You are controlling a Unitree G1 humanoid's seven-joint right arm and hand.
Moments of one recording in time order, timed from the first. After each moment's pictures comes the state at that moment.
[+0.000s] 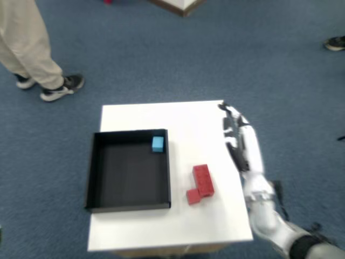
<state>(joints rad) -0.45 -0.51 1.15 0.90 0.47 -1.04 -0.79</state>
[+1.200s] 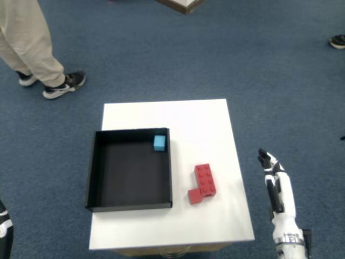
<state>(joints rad) -0.20 -0.37 1.04 1.22 0.99 -1.23 -0.26</state>
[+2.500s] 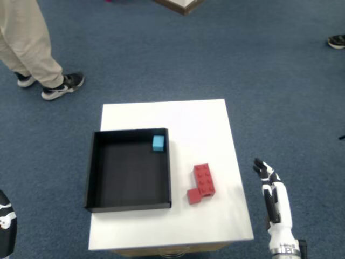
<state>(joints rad) -0.17 -0.25 0.96 1.36 1.06 -1.30 -0.09</state>
